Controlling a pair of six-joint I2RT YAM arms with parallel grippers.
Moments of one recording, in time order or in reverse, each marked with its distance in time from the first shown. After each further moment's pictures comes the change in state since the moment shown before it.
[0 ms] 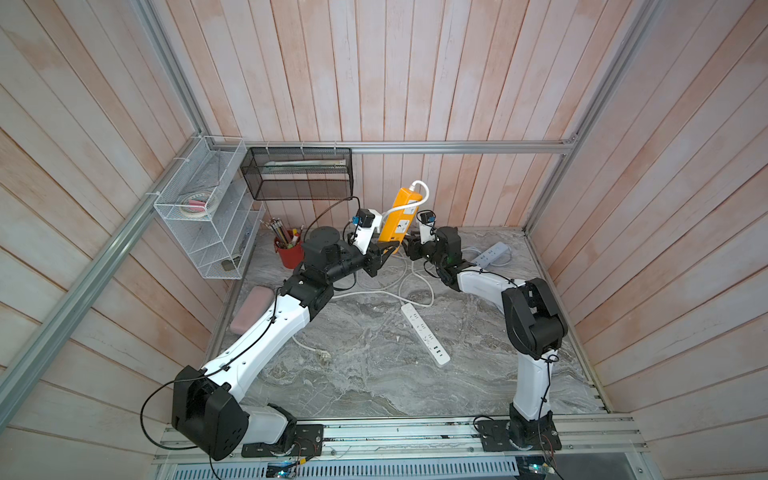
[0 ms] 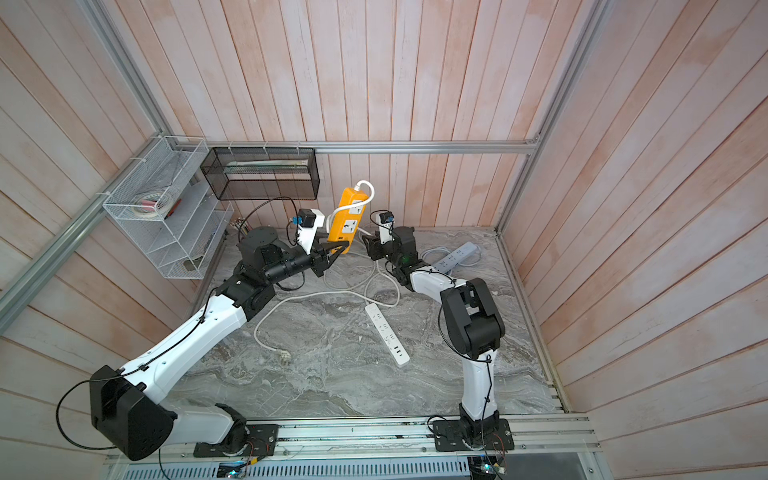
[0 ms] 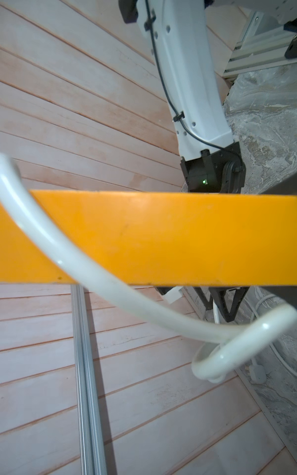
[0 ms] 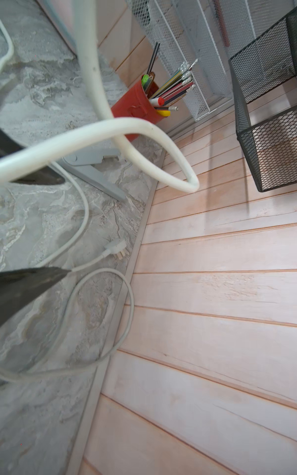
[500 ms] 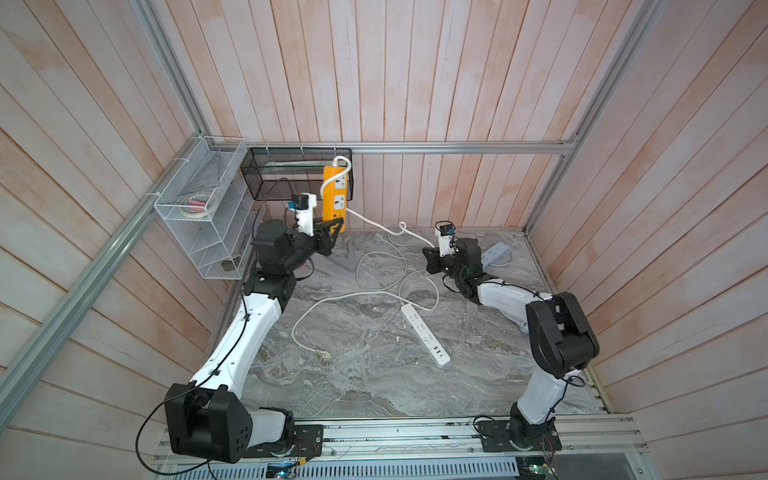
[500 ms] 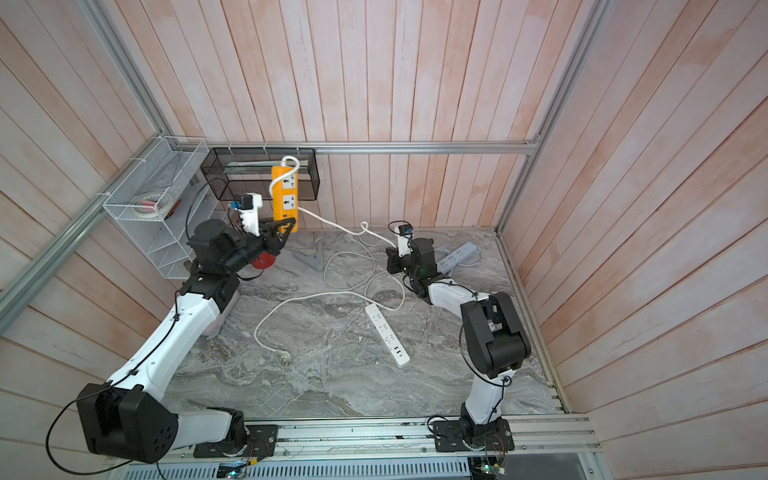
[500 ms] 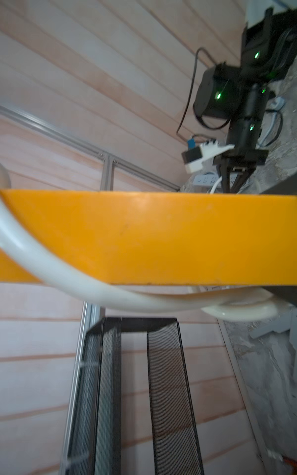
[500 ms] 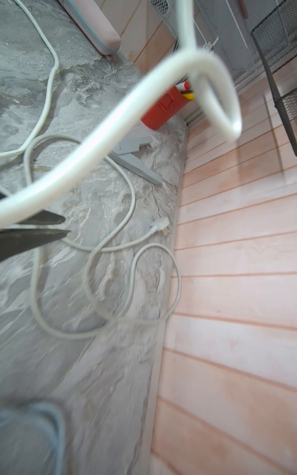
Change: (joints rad) left arm 0.405 -0.042 -0.042 0.056 0.021 -0.234; right arm -0.104 -0.290 -0.327 -0.069 0.008 0.002
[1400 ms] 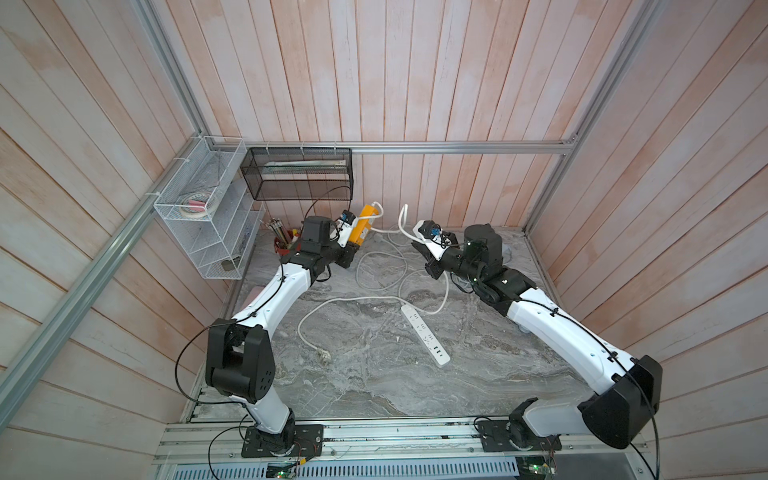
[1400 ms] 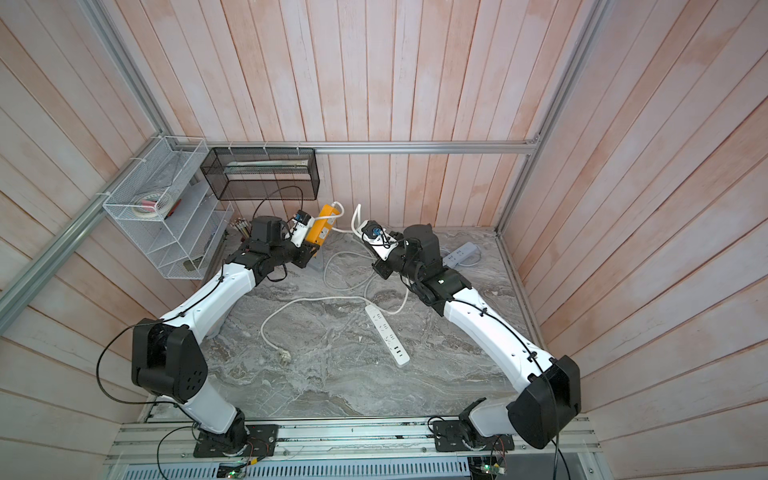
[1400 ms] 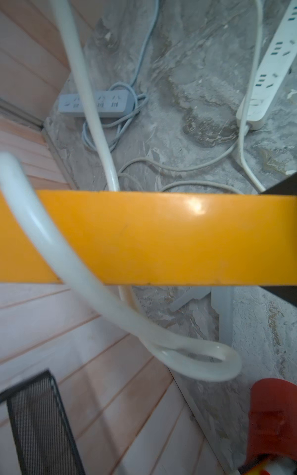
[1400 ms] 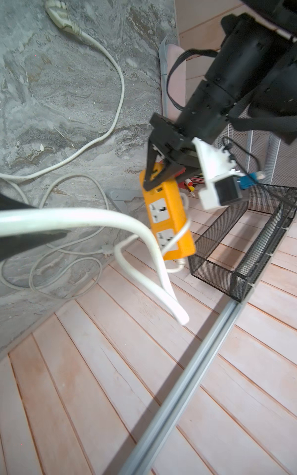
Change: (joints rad) left arm -0.222 0.342 0.221 -0.478 -0.192 0.558; right arm 0.256 -0.354 0.268 -0.543 0.015 -0.605
